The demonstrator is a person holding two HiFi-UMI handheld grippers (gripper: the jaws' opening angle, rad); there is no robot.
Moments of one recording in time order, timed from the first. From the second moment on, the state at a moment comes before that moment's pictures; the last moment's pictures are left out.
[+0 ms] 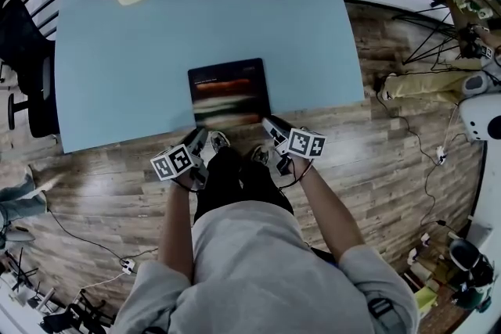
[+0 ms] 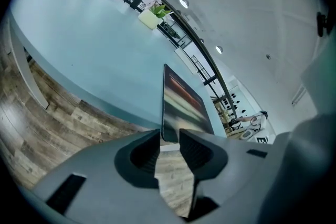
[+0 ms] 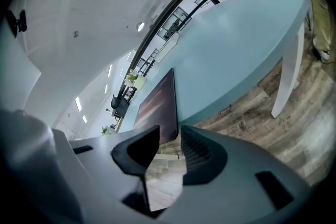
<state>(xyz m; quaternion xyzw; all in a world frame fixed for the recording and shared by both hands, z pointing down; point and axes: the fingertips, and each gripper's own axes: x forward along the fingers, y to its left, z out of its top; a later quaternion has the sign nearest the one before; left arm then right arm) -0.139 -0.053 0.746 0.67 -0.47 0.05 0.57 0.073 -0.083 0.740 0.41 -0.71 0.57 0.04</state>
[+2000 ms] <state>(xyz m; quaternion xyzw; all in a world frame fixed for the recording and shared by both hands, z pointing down) -0.130 -0.096 0.657 0.75 -0.50 0.09 0.43 0.042 -0.113 0.665 0.39 -0.81 0.43 0.11</state>
